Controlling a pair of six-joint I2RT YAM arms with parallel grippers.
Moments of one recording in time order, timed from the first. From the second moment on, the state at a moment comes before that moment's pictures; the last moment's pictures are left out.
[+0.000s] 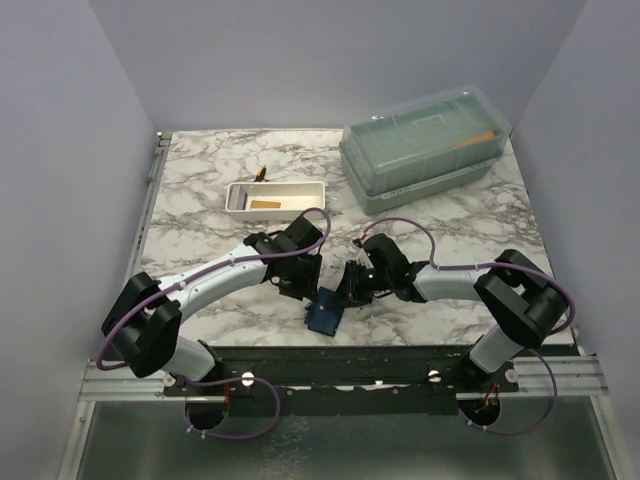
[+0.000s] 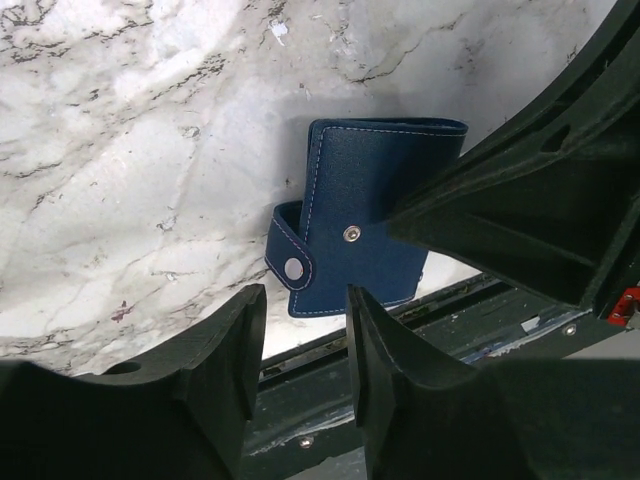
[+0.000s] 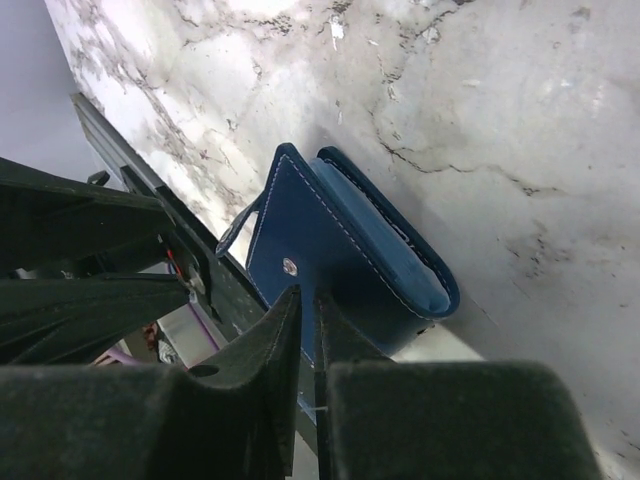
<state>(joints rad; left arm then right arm) -0.78 1.42 0.95 -0.70 0.13 -0.58 0.77 1.61 0.63 0.21 -0.48 0.95</state>
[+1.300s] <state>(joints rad) -0.78 1.53 0.94 -0.67 0.15 -0.53 0.78 1.67 0.66 0.23 -0.49 0.95</state>
